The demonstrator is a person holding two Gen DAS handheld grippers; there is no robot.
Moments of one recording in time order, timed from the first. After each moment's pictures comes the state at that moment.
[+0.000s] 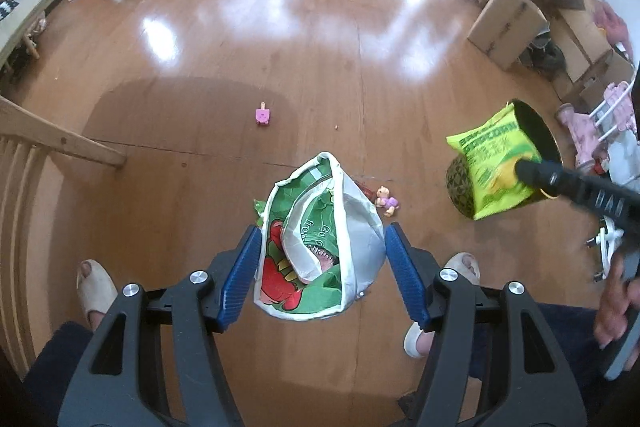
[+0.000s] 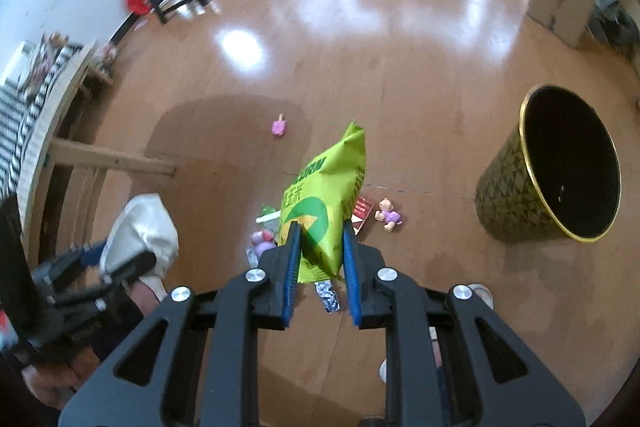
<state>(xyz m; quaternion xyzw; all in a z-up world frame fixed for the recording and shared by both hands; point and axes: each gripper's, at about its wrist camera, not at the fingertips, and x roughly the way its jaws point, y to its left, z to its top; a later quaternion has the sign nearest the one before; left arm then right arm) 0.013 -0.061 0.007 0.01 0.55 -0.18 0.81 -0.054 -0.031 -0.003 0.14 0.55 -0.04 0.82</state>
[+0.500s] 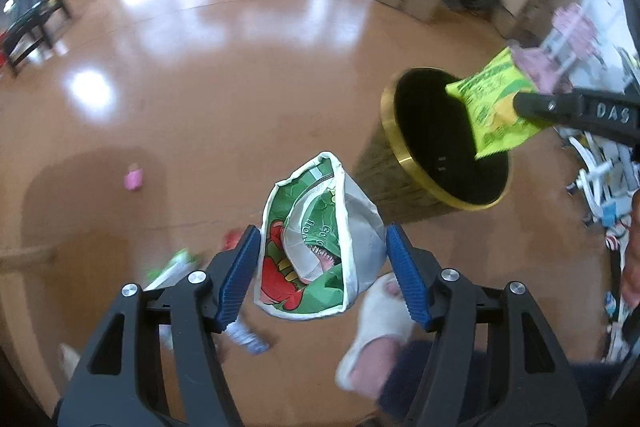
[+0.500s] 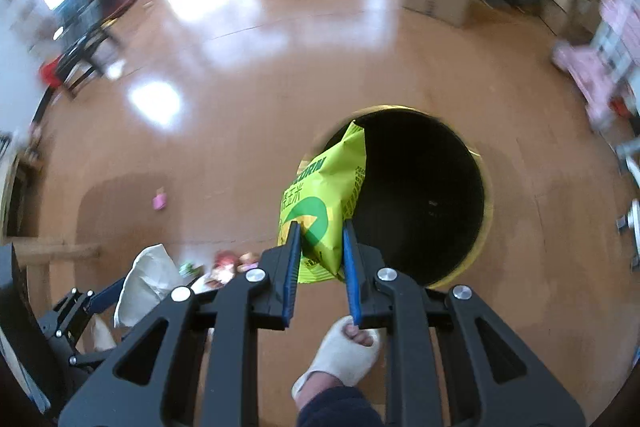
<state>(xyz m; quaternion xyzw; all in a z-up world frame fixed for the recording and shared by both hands) 0.030 -0.313 0.012 0.09 0.54 -0.31 0.78 -0.073 -0.268 0.038 0.18 0.52 -0.21 0.81</state>
